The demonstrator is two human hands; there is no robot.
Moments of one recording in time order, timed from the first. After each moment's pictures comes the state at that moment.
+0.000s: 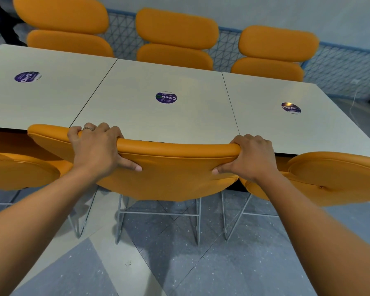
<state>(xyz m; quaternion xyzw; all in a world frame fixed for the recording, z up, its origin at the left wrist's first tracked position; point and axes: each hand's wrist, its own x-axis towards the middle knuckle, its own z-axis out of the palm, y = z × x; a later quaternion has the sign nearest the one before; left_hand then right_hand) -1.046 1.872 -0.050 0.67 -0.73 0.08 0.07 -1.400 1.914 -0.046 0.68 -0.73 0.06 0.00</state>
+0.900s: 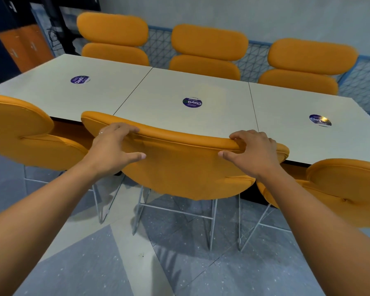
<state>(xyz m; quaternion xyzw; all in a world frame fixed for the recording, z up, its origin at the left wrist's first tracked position) -1.021 1.956 -0.024 0.65 -0.71 -0.12 0.24 -1.367 1.942 -0.027 0.71 -0.68 0.18 -0.06</state>
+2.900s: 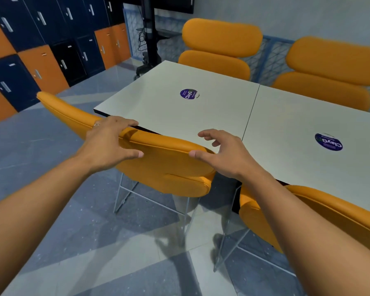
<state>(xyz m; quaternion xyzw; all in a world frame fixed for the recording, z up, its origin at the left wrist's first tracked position) -0.470 1.843 -0.008 0.74 -0.64 -0.08 0.20 -0.756 1.761 -0.029 0.80 -0.49 0.21 -0.28</state>
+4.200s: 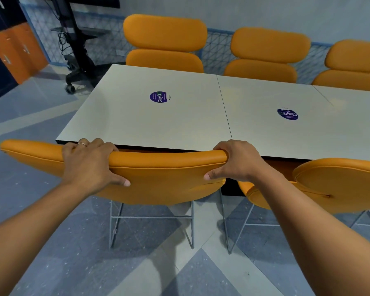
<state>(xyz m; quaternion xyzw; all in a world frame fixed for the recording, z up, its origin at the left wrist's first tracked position) -0.296 1.760 -0.048 0.66 -0.75 0.04 0.05 -0.643 1.773 -0.027 0.73 -0.67 0.05 -0.15</state>
